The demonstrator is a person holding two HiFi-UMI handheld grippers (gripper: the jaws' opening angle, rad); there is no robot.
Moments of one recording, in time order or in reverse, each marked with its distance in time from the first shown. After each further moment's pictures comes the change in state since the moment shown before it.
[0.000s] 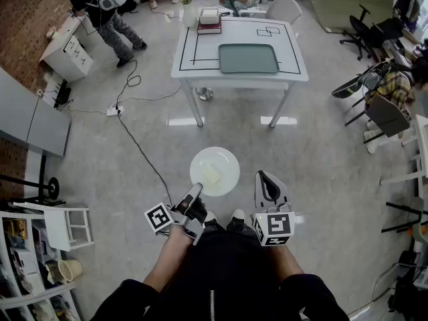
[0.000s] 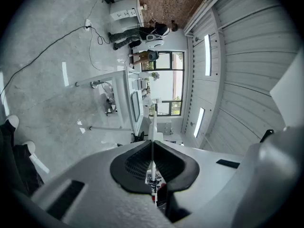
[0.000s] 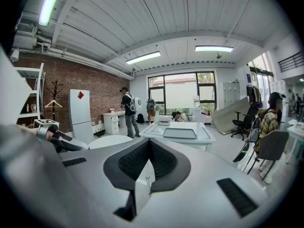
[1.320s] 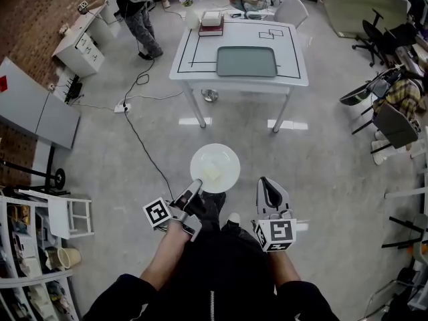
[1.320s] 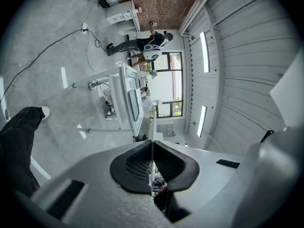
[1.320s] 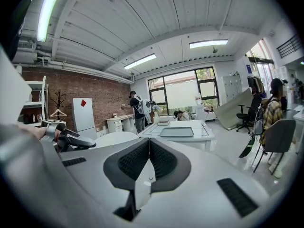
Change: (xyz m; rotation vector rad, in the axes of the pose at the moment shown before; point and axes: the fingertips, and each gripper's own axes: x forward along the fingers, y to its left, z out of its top) left arm 0.066 -0.010 -0.048 0.055 -0.045 0.024; right arm -0.018 -0.088 -0.018 0.081 -0.038 0.075
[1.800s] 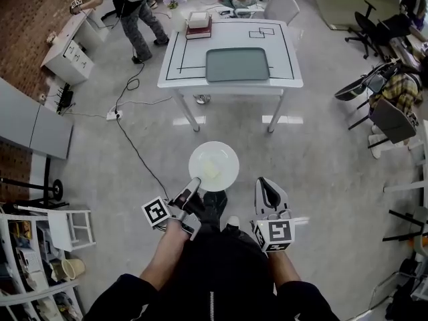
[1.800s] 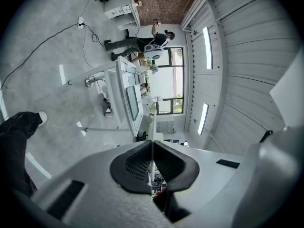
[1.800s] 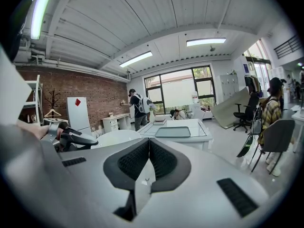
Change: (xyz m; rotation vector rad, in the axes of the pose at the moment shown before) left arm 0.065 0.000 0.026 -0.001 0.056 0.001; right arm 0.043 -0.032 0.006 0.015 0.022 -0.044
